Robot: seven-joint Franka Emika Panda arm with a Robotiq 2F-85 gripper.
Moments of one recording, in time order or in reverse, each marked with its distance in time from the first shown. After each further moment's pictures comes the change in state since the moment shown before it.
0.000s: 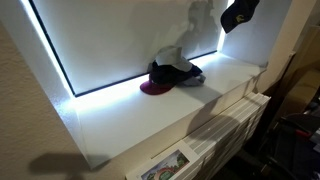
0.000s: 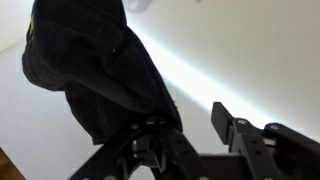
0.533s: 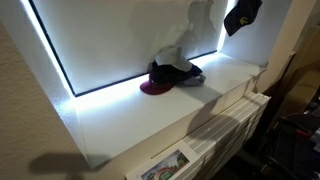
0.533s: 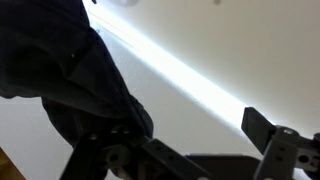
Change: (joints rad) arm 0.001 0.000 0.000 -0.002 0.000 0.000 0.000
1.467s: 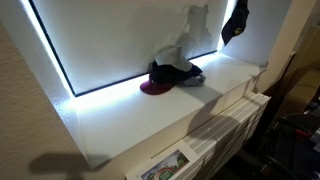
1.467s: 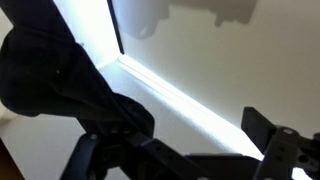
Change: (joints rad) arm -0.046 0.011 0.098 -0.093 0.314 0.041 -0.220
